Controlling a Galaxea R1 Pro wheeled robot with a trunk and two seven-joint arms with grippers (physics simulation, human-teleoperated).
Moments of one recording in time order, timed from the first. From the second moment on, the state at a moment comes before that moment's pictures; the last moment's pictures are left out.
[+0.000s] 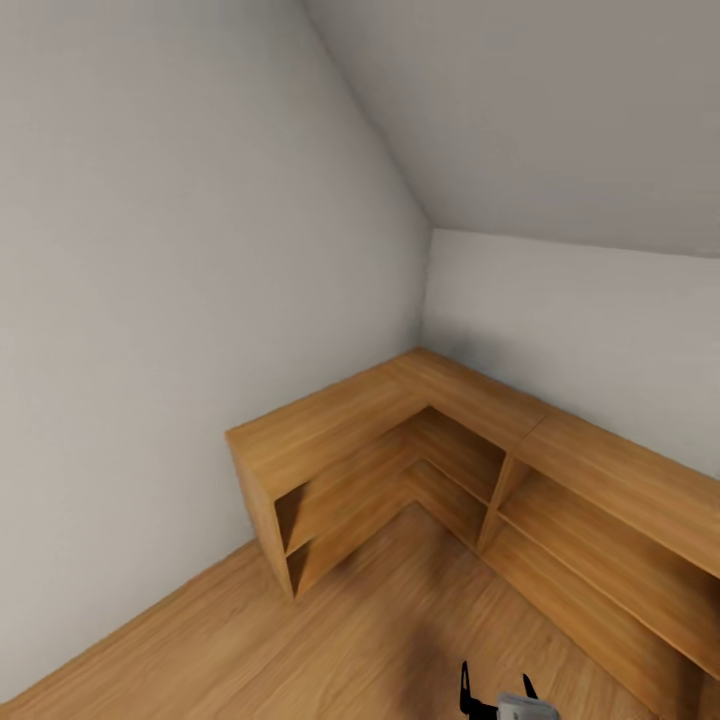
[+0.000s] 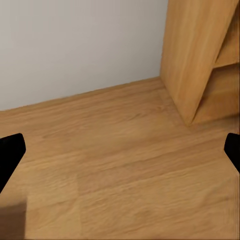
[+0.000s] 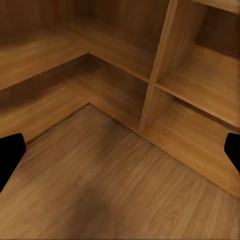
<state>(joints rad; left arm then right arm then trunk) -0.17 -0.06 -0.53 -0.03 0.72 -1.05 0.33 -0.35 0.10 0.84 0.02 -0.67 -1.02 -0.42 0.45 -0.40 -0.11</state>
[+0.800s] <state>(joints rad) -0.17 -0.06 -0.53 -0.03 0.72 -1.04 0.33 -0.35 0.10 0.84 0.02 -0.67 -1.02 -0.40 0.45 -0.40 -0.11</state>
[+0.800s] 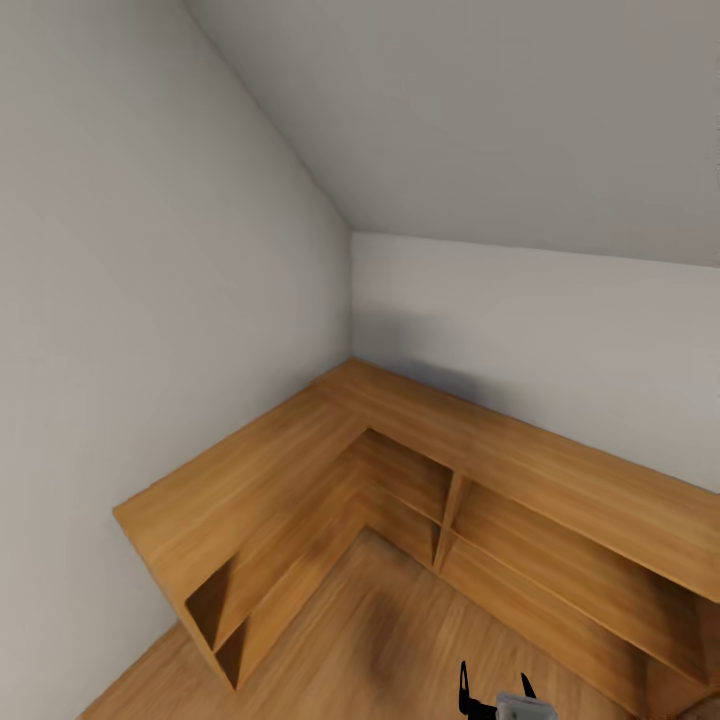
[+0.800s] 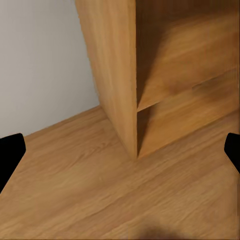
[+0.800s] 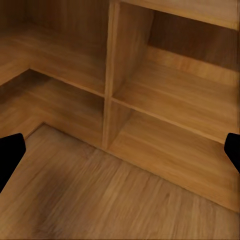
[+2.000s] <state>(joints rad) -0.17 -0.06 -0.53 -0.03 0.72 -1.04 0.33 -0.35 0.10 0.84 0.02 -0.67 -1.01 -0.40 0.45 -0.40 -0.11</state>
